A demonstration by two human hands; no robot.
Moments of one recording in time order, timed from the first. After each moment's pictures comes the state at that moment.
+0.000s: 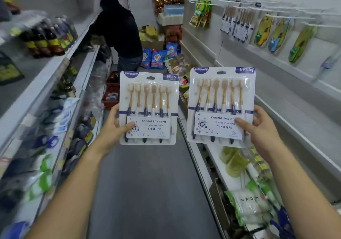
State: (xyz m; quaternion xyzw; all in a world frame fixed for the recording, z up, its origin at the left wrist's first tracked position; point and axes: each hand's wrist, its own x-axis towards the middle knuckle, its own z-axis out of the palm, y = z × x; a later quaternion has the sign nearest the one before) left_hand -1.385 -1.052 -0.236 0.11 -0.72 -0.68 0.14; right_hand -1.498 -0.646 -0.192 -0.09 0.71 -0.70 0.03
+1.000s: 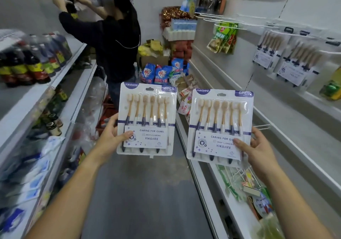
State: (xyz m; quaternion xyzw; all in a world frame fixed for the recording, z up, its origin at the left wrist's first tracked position) left_hand -1.724 -1.295 -0.231 0.14 -0.70 -0.69 0.14; right_hand -1.838 -0.884 -0.210 -0.05 0.70 -0.71 0.08
